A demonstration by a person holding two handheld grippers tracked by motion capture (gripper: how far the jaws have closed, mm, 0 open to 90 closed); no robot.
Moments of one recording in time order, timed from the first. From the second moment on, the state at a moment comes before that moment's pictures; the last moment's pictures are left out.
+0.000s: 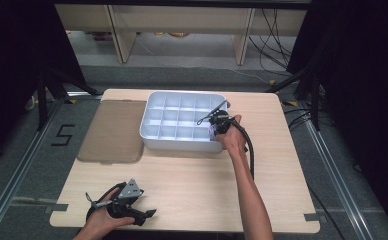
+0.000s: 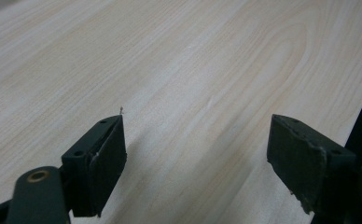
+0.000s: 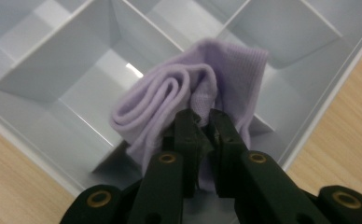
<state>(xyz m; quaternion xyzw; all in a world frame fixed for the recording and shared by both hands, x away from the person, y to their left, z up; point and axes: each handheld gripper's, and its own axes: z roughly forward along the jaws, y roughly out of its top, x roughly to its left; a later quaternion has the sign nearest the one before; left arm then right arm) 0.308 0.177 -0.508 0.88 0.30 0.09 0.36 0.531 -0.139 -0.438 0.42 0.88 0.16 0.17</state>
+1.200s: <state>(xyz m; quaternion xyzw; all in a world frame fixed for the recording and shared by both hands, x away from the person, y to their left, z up) 0.308 0.177 -0.509 0.88 0.31 0.09 0.36 0.533 -0.140 -0.445 0.42 0.88 0.18 0.14</state>
